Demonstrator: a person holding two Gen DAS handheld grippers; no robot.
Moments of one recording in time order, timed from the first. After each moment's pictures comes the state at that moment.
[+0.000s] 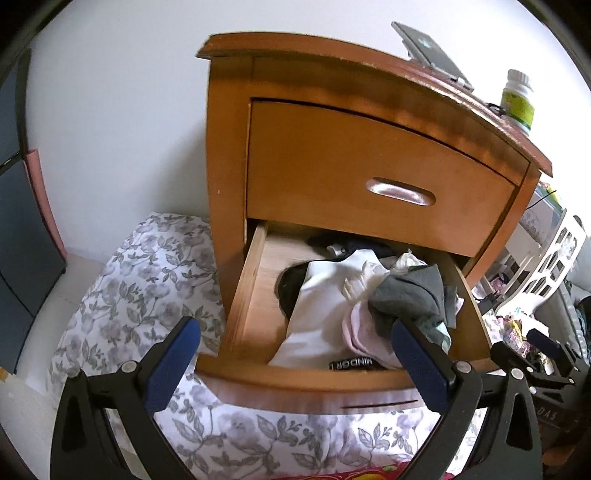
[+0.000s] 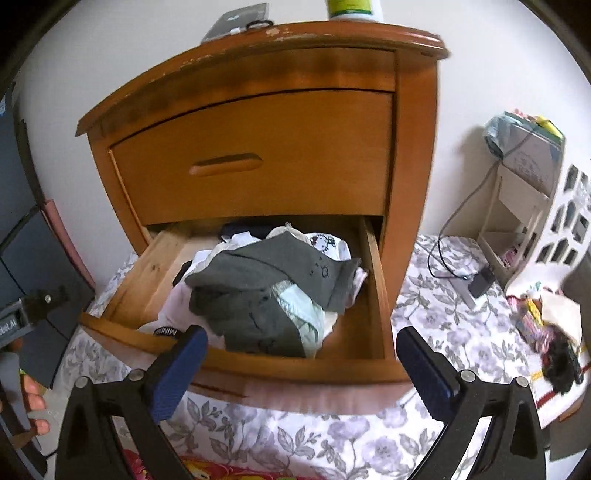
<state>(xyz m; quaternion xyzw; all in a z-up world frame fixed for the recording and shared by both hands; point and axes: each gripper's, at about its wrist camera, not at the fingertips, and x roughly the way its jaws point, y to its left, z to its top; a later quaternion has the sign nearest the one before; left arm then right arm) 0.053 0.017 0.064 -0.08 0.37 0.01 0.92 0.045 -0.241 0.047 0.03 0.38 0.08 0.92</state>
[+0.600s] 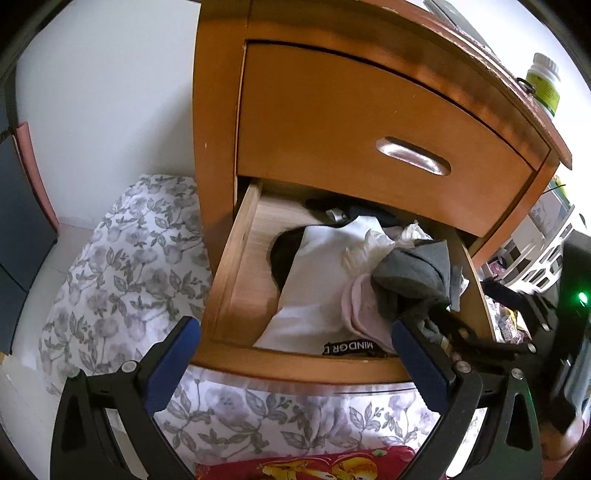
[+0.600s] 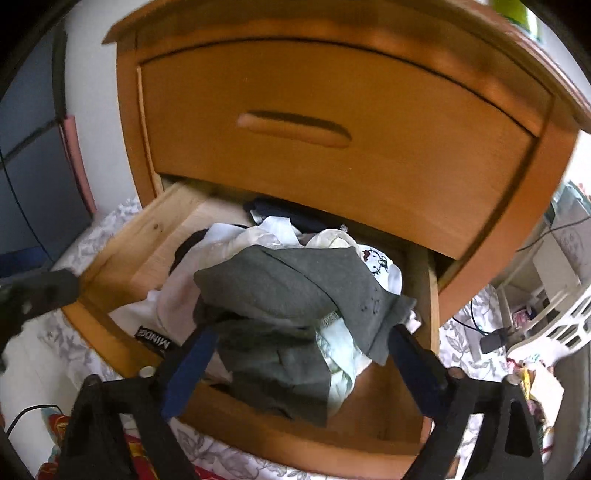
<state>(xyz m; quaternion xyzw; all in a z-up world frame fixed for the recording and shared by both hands) 0.069 0.015 0.040 -0.10 0.44 0.00 0.89 0.108 -0.172 0.022 -0.11 0.41 0.13 0.89</state>
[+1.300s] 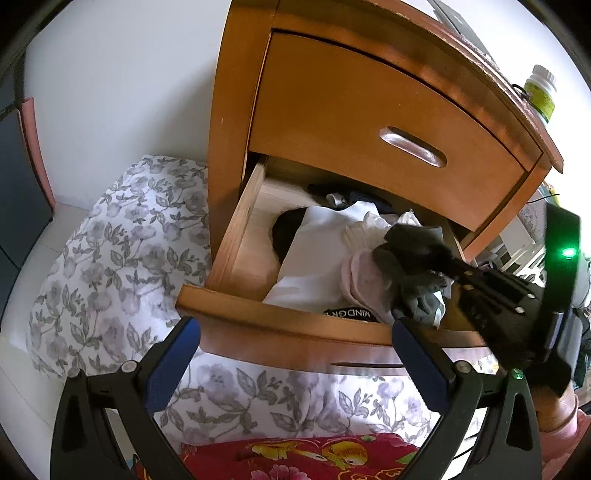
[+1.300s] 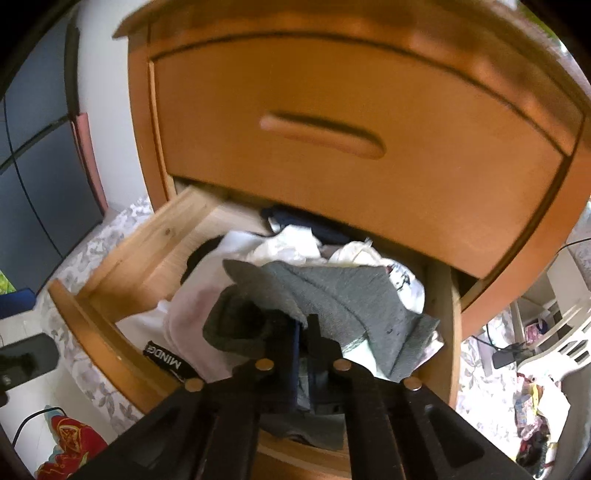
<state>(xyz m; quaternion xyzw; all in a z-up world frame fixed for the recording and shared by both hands) 0.041 0.022 0.033 -0.14 0.44 -0.01 0.88 0.116 -0.161 0.021 -0.10 0.40 0.16 0.90</state>
